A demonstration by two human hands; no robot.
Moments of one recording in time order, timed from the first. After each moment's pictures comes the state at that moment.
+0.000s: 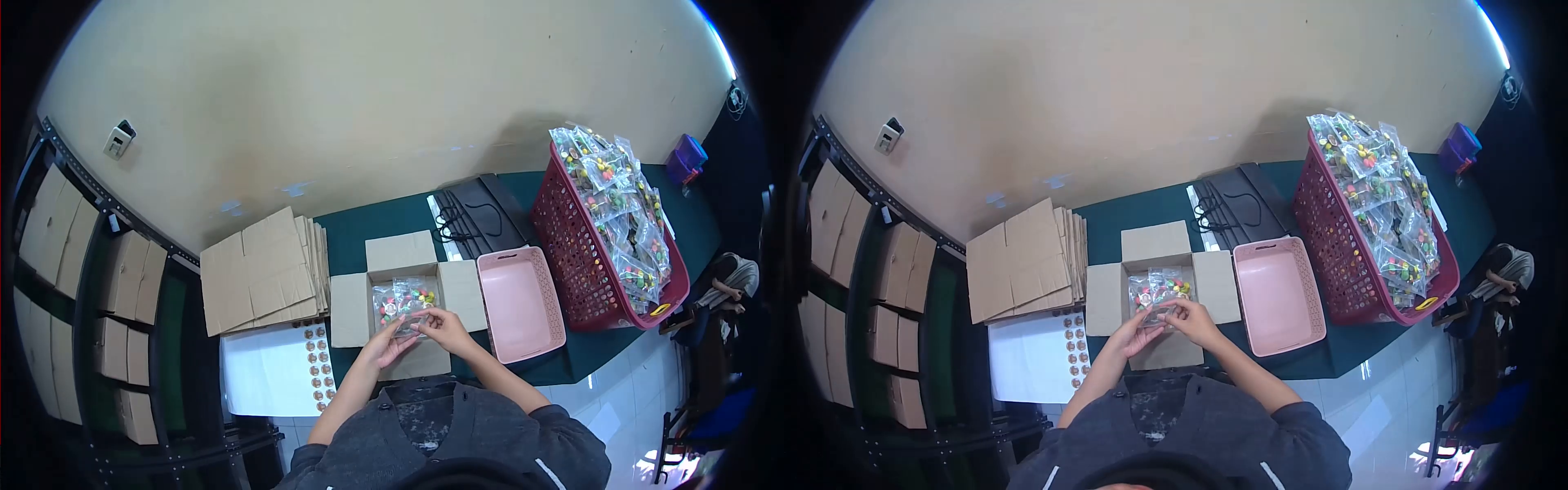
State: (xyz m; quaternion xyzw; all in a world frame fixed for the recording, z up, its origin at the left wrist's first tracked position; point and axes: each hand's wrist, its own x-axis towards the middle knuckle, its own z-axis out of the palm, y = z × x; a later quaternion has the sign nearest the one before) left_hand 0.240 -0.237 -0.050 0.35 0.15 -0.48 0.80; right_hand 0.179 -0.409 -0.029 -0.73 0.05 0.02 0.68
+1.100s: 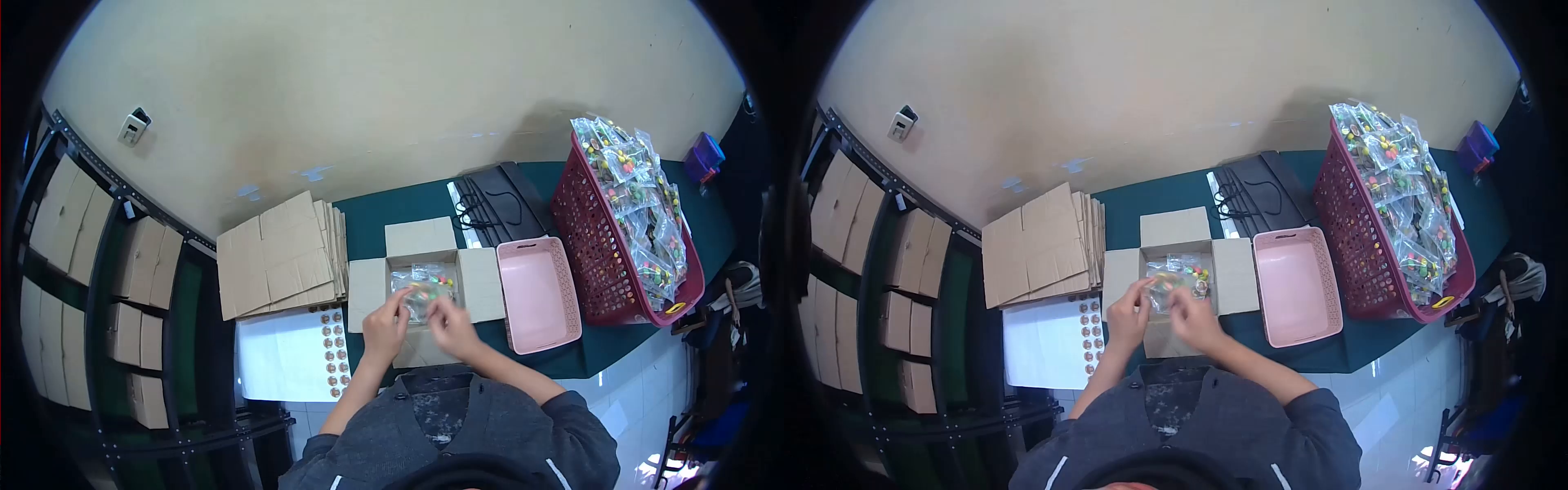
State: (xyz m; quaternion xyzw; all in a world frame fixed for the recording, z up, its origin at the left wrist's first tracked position) left_hand 0.227 -0.226 0.032 0.85 -0.26 0.11 0.44; right_hand 0.175 -0.370 0.017 -0.76 0.01 -0.17 0.62
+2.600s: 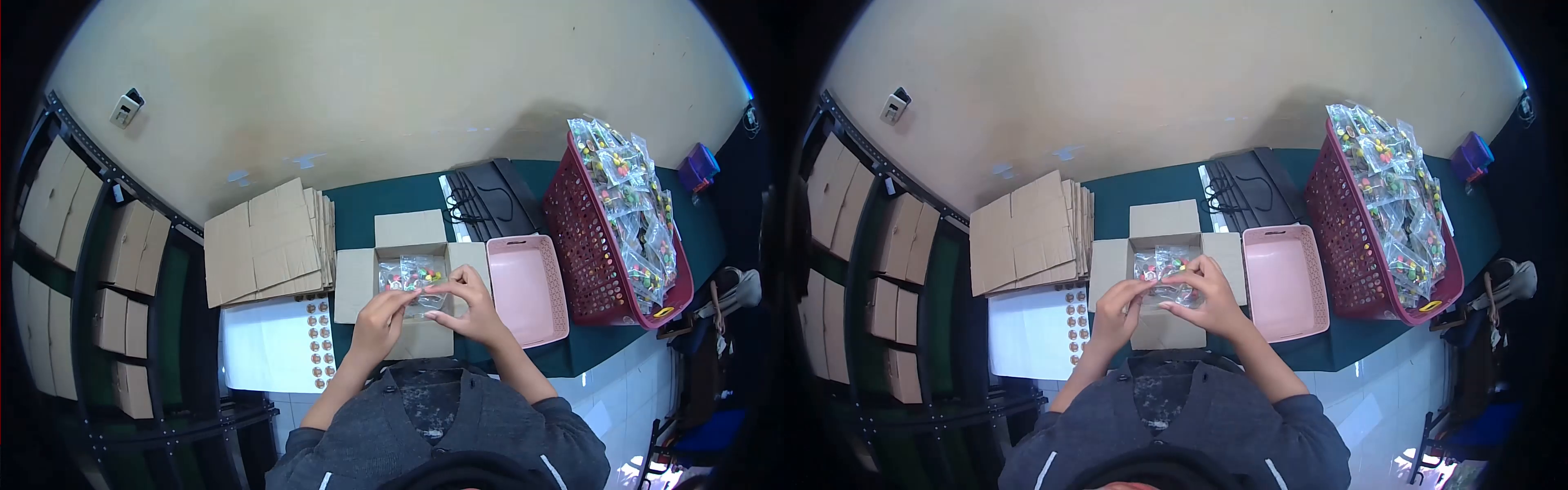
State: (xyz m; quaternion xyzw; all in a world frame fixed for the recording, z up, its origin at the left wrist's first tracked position) left_hand 0.216 -0.227 0.074 0.81 -0.37 0.11 0.45; right_hand 0.168 -0.414 0.094 -0.85 -0.11 -0.23 0.46
